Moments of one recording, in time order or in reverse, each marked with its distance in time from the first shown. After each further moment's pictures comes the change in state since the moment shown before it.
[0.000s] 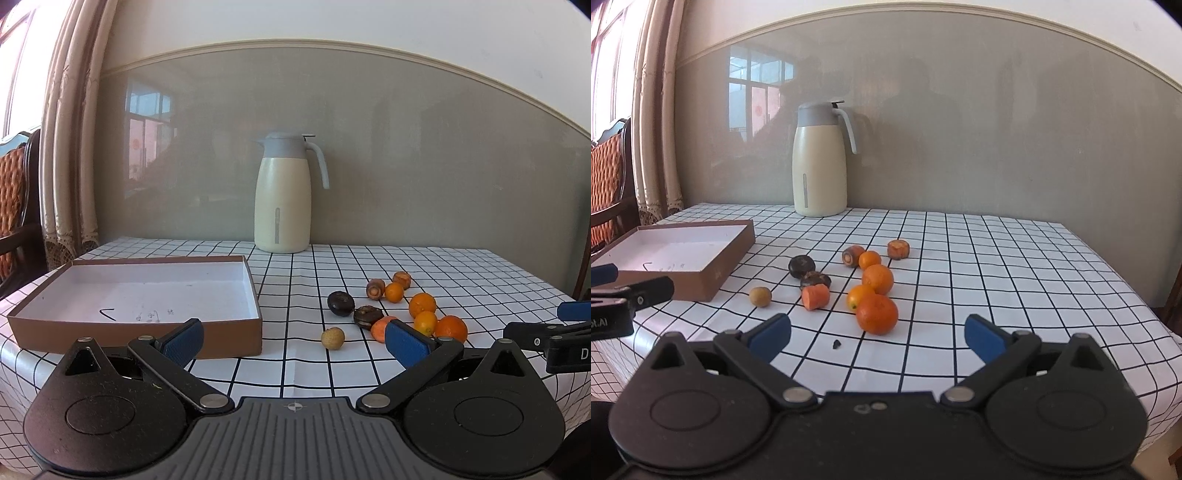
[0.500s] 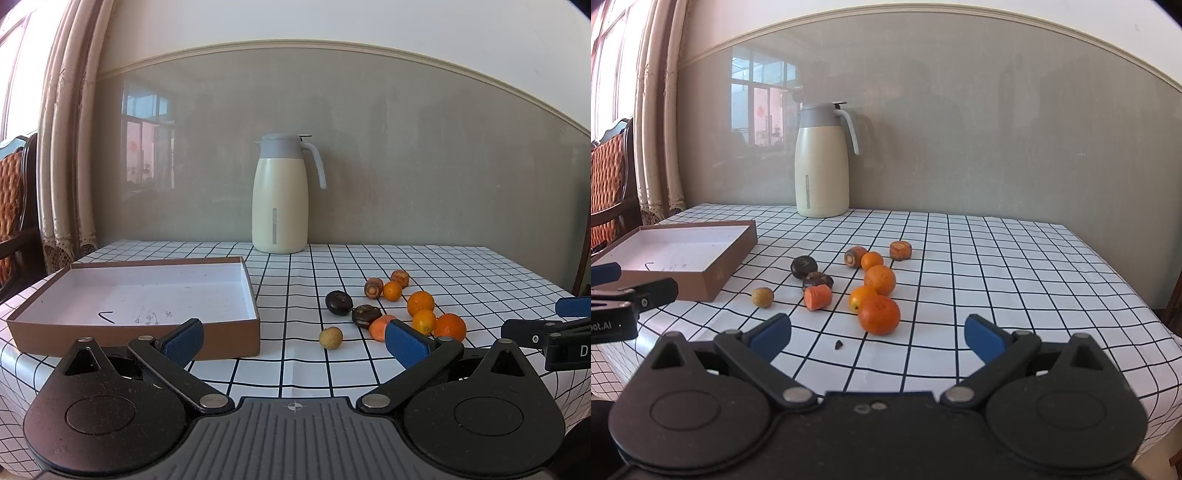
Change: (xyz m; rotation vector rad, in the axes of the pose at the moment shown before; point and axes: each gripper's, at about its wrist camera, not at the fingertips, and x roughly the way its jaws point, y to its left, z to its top) left arm -0.001 -0.001 0.001 0.011 -0.001 -0.002; right arm 0.000 0.001 -0.001 -0.001 -0.002 0.004
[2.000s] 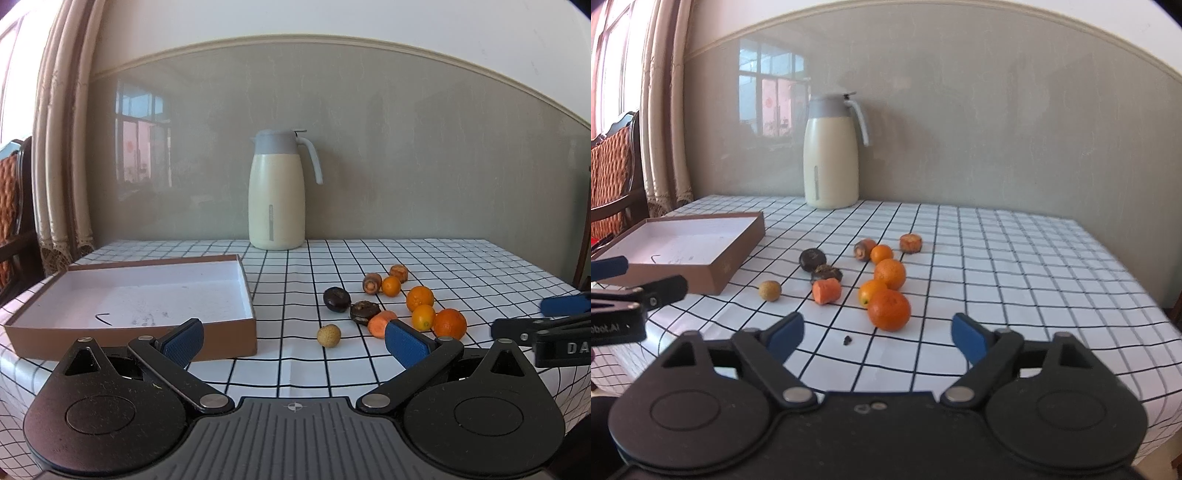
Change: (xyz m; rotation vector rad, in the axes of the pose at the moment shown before) left arm 0.009 -0.004 0.003 0.016 0.020 -0.009; right arm 0.011 0.003 0.004 -0.002 0.043 0.040
